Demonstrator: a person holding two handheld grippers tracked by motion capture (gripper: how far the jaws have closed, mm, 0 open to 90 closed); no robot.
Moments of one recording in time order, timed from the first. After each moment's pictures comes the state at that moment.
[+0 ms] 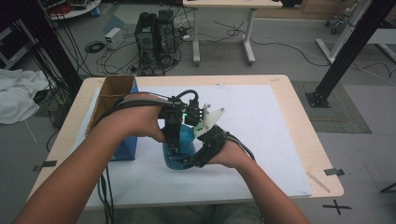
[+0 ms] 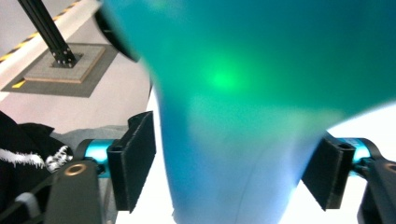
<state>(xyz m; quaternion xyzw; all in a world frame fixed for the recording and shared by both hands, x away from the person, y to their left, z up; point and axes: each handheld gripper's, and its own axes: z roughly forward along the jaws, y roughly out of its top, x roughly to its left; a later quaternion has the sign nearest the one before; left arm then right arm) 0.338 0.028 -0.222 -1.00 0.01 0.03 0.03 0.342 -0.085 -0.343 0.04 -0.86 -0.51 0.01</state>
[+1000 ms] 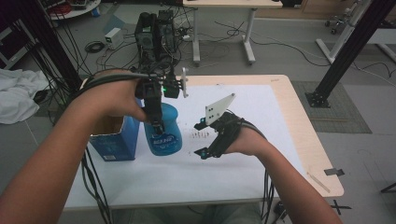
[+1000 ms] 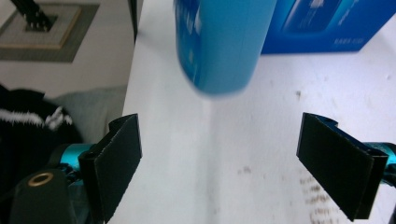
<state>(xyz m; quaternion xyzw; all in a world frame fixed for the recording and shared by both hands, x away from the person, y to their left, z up) 0.362 0.076 -0.169 -0.99 -0.11 0.04 0.00 0.359 -0.117 -0.308 0.04 -0.91 -0.42 -0.01</state>
